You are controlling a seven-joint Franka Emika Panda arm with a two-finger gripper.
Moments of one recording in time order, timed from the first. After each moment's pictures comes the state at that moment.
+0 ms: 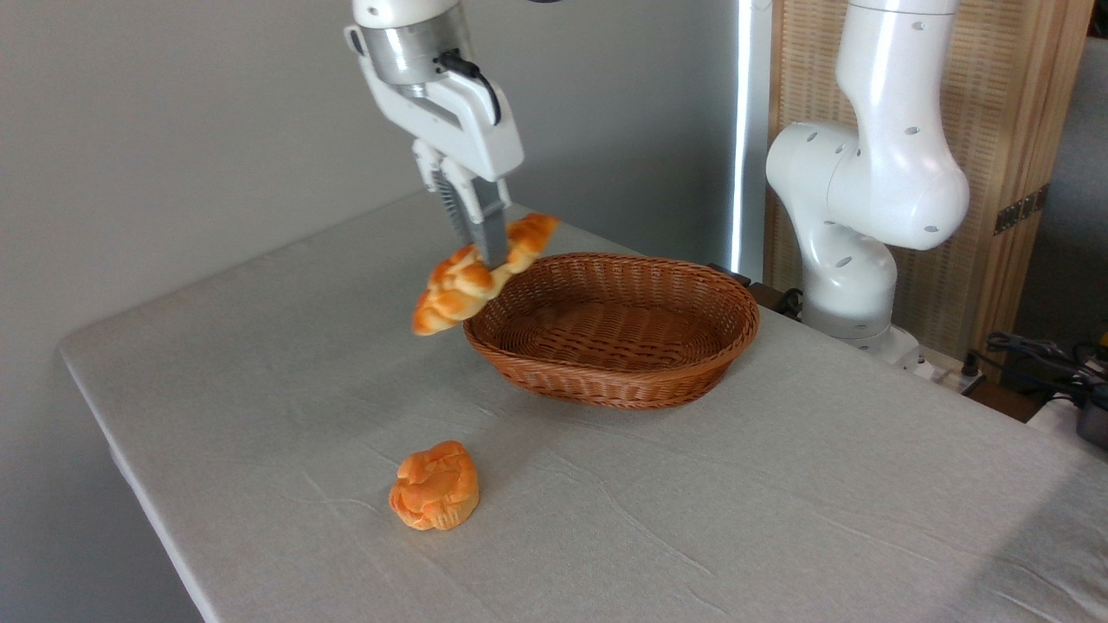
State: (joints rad) arm -0.14 -0.21 -0.10 -1.92 -0.11 1.59 0.65
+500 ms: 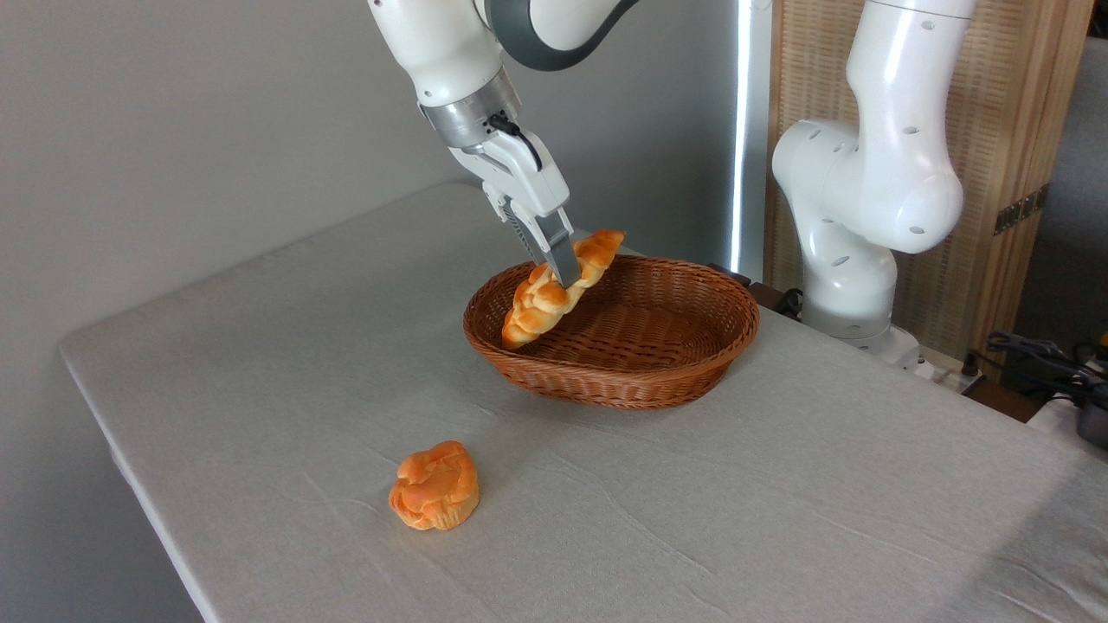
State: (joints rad) arm -0.27 -0.28 -0.11 -2.17 -0.09 1.59 0.58
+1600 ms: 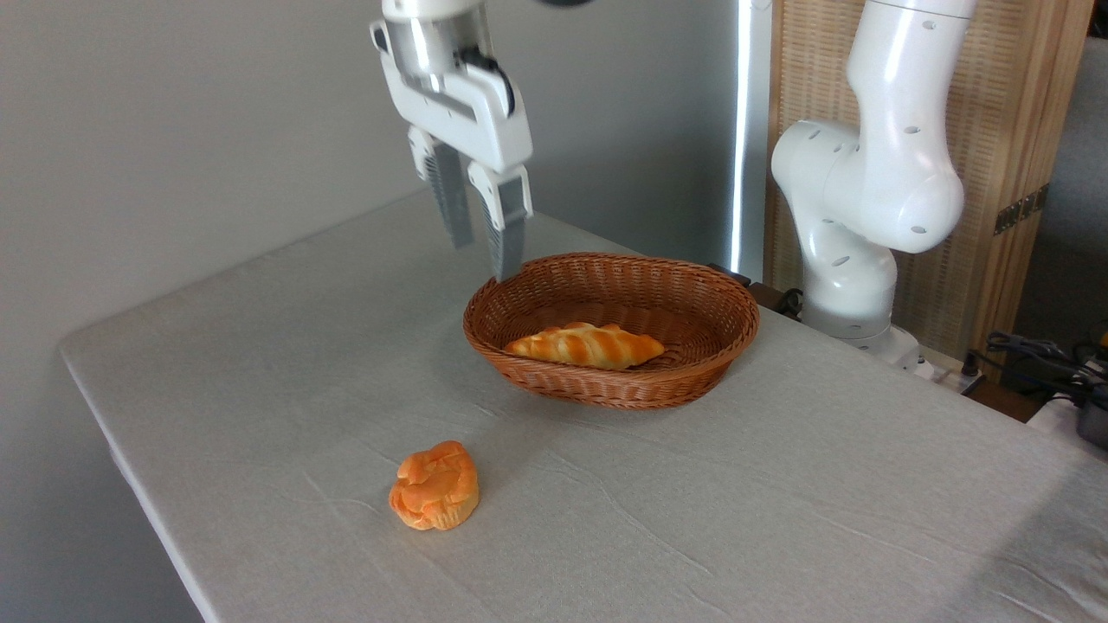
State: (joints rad) arm -0.25 -0.29 -0.02 -1.99 -0.07 1.73 0.58
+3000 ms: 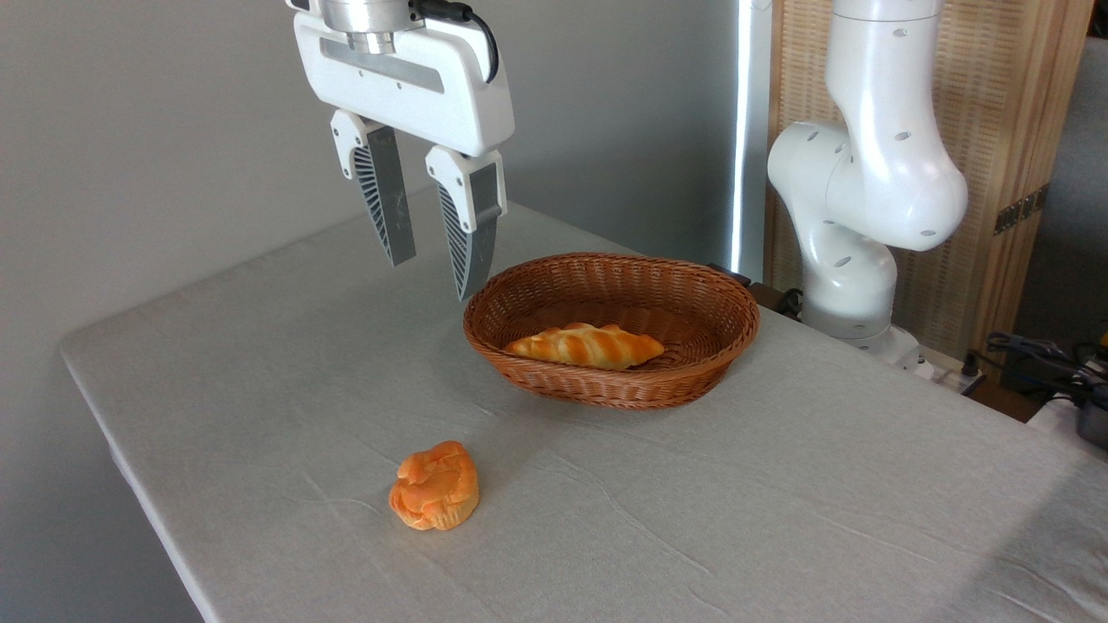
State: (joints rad) arm -0.16 -0.05 0.09 -1.61 -0.06 1.59 0.59
